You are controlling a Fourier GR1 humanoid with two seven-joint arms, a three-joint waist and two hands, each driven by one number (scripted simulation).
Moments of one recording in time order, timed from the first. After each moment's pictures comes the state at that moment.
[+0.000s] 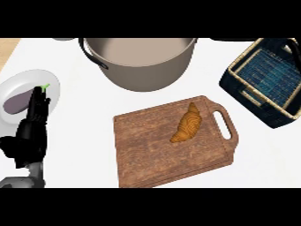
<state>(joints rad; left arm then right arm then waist) -0.04 0.24 -0.05 -1.52 0.09 0.36 -0.08 -0.33 -0.54 0.03 -1.69 -0.33 -0.18 0.10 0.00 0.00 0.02</state>
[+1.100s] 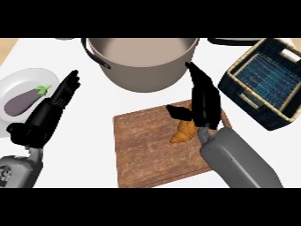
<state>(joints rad) -0.19 0.38 -0.18 -1.55 0.12 0.02 -0.01 -0.55 -0.19 0.56 -1.25 0.70 -0.64 0.63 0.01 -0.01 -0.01</state>
